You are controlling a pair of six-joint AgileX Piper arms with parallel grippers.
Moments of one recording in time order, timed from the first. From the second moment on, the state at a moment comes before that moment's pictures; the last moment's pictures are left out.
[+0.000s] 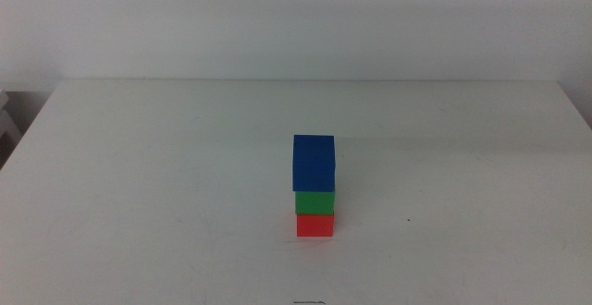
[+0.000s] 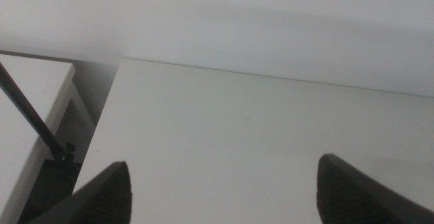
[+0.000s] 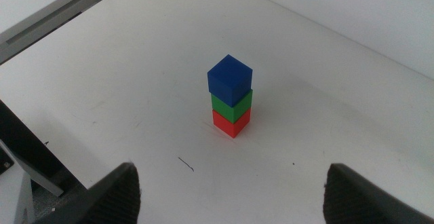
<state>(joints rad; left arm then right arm) -0.20 1.07 -1.57 0.20 1.17 -0.31 0.53 0.81 -1.43 0.17 1.29 -0.12</state>
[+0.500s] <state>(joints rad) -0.20 0.98 -1.41 0.21 1.07 -0.30 0.53 0.81 -1.43 0.17 1.29 -0.12</state>
